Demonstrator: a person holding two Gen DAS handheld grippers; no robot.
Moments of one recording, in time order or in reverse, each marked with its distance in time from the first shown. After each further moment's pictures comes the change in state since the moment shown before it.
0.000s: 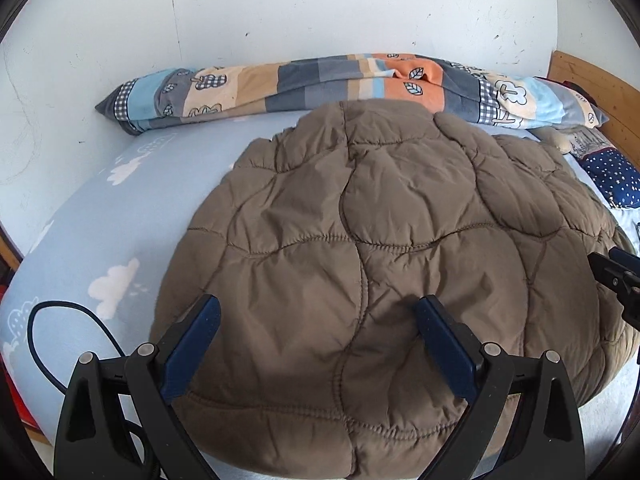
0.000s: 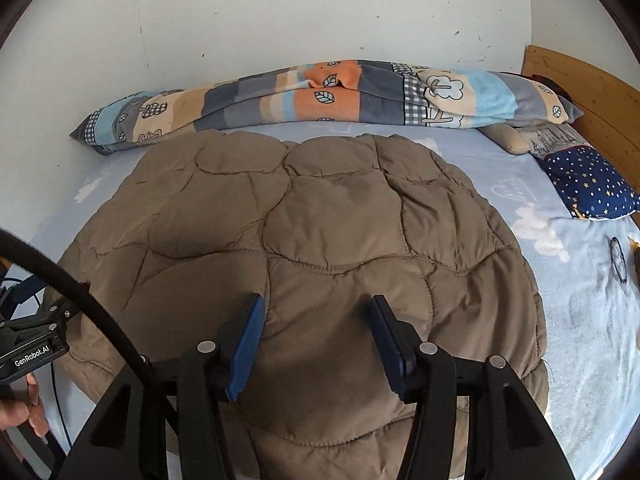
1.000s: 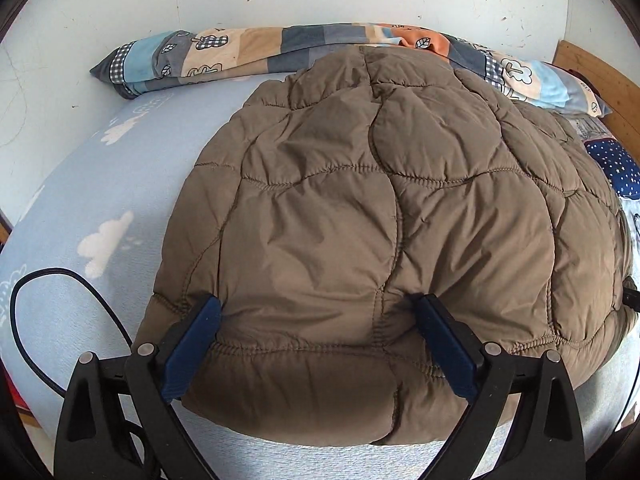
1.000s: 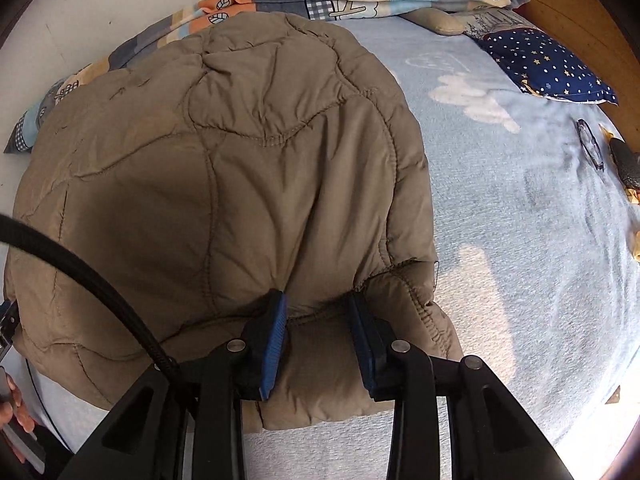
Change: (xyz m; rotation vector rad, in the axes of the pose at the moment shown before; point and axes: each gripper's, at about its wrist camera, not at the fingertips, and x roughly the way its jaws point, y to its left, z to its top) left arm 0.012 0.022 -0.031 -0.020 0.107 -0.035; right arm 0.031 -0.124 -0.048 0.214 0.317 -0.094
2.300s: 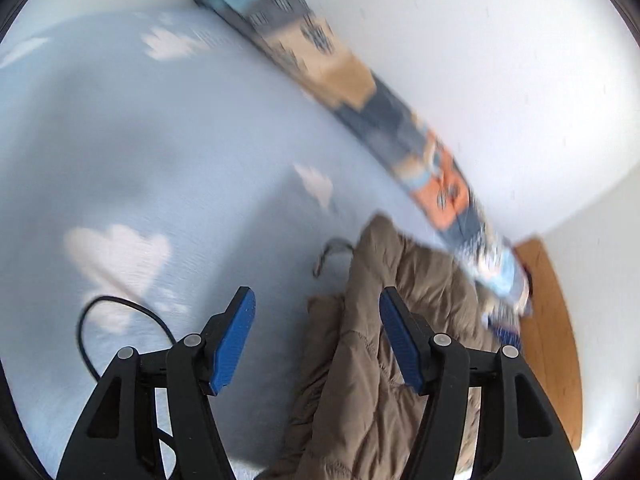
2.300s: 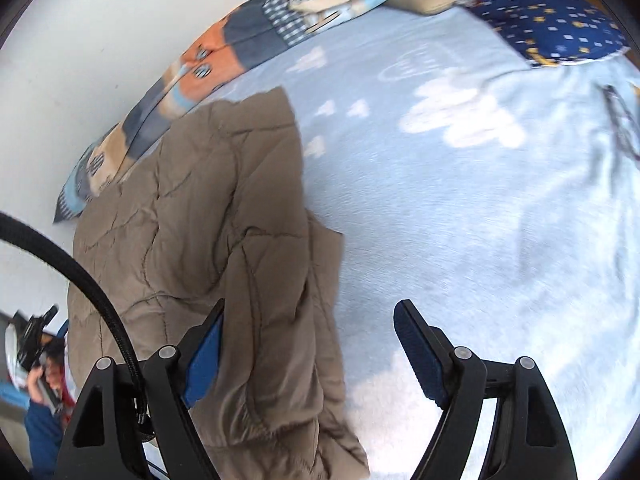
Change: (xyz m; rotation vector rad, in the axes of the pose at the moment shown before) left arm 0.022 0.214 0.081 -0.651 -0.053 -0.403; right arm -0.017 -0.113 0.062 0.179 0.002 0.270
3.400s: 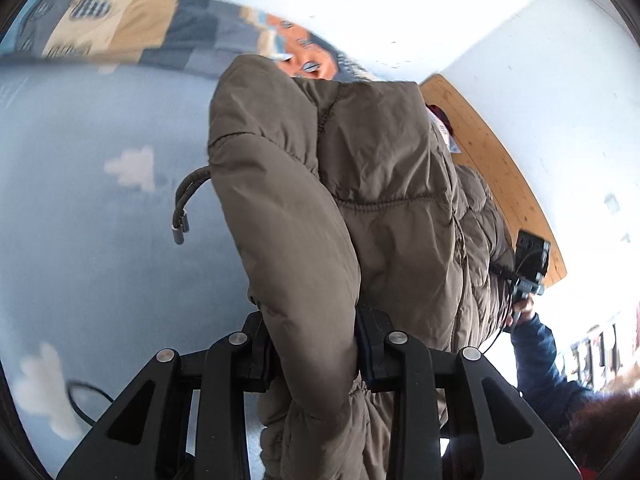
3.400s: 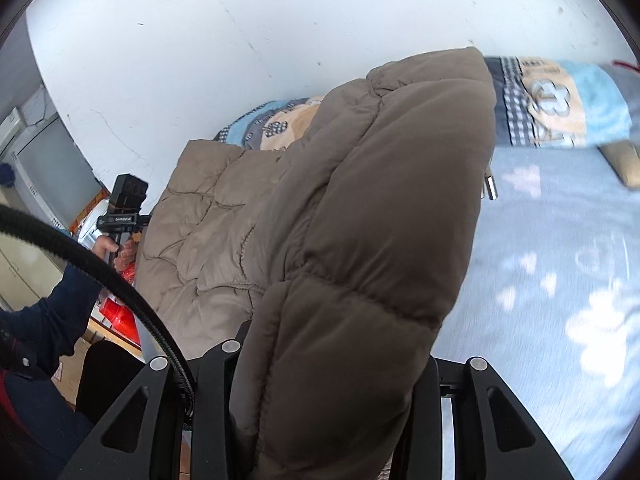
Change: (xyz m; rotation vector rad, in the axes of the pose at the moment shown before) left arm 0.076 -0.123 0.019 0.487 0.470 -0.290; right arm -0.028 0.126 0.065 -0.547 -0.046 0.475
